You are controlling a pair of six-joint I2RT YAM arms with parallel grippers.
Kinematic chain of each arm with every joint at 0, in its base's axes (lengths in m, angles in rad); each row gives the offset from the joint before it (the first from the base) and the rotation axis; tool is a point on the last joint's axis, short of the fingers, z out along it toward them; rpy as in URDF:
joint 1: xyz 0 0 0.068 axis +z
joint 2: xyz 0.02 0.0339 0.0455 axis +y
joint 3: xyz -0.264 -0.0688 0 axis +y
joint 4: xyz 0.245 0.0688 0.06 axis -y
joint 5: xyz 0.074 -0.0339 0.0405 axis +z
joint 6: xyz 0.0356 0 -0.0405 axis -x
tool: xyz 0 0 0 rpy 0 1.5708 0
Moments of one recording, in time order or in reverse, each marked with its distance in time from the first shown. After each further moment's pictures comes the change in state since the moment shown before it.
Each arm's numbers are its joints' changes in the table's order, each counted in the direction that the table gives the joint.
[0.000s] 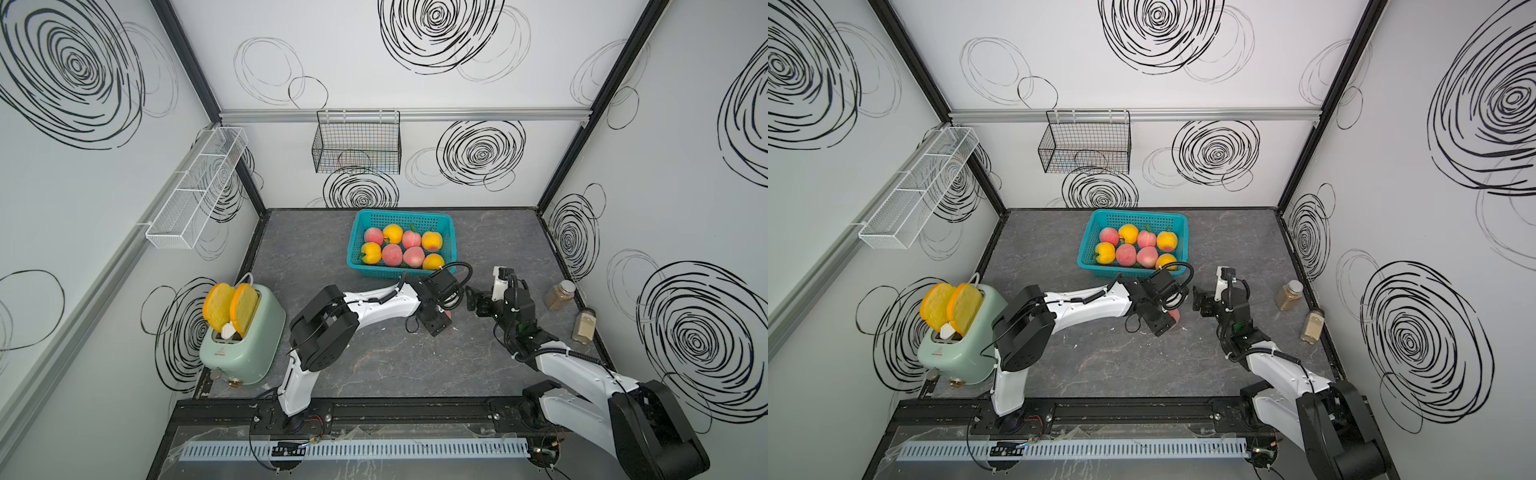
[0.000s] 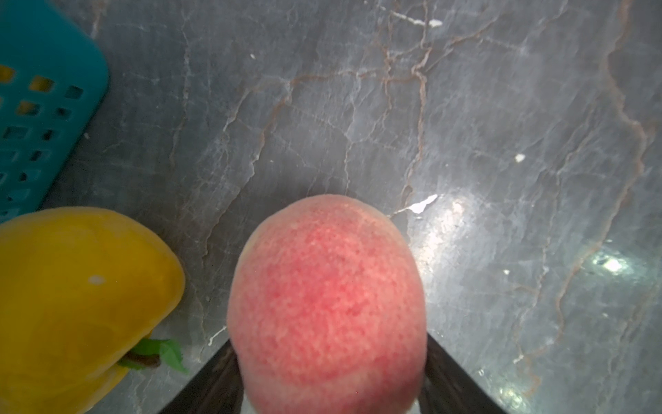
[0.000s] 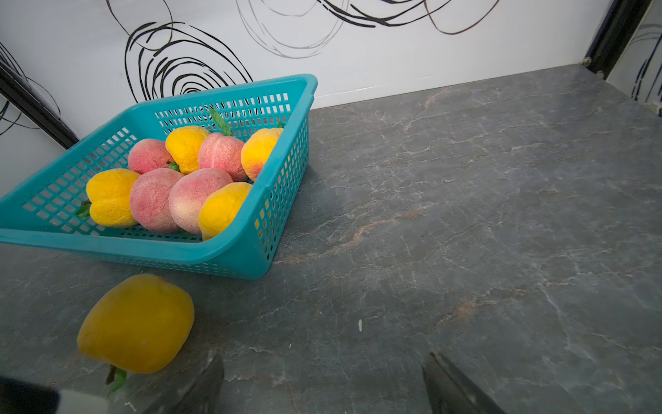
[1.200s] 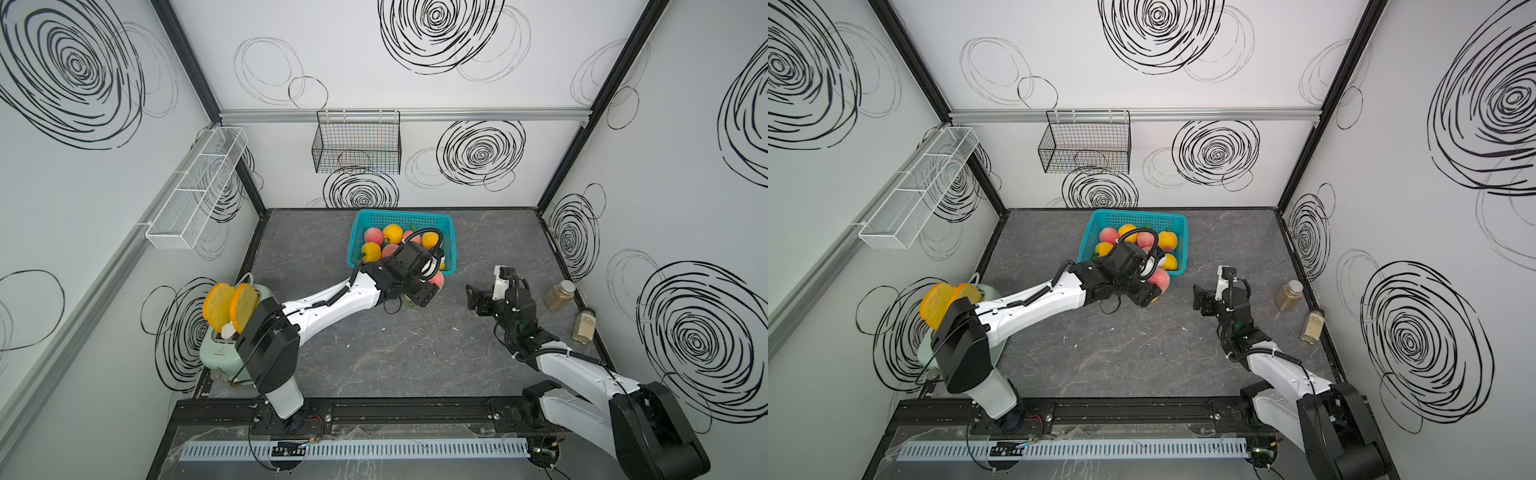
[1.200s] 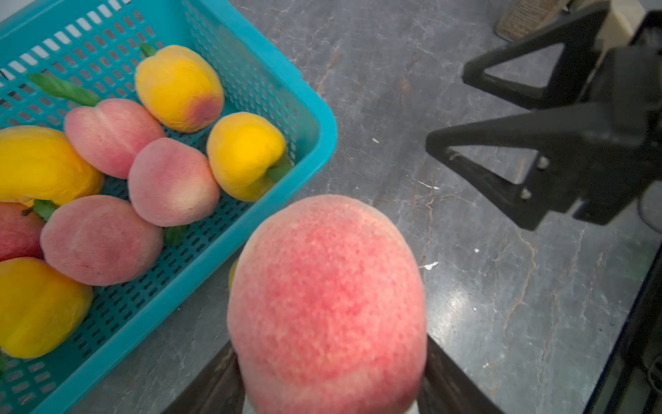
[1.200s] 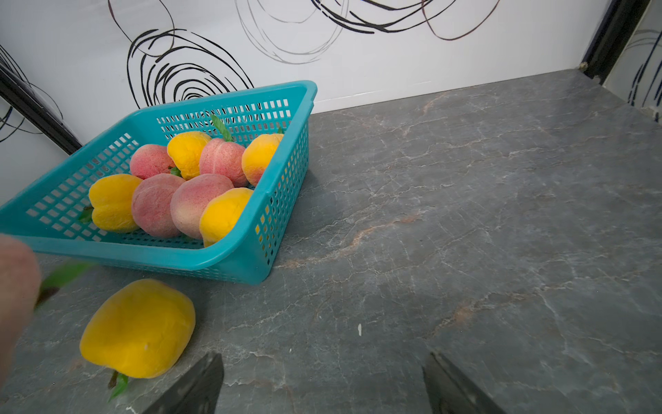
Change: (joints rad) left arm 0.172 -0.321 0.118 0.150 -0.021 0.032; right arm -0.005 -0.008 -0.003 -0.001 0.003 0.000
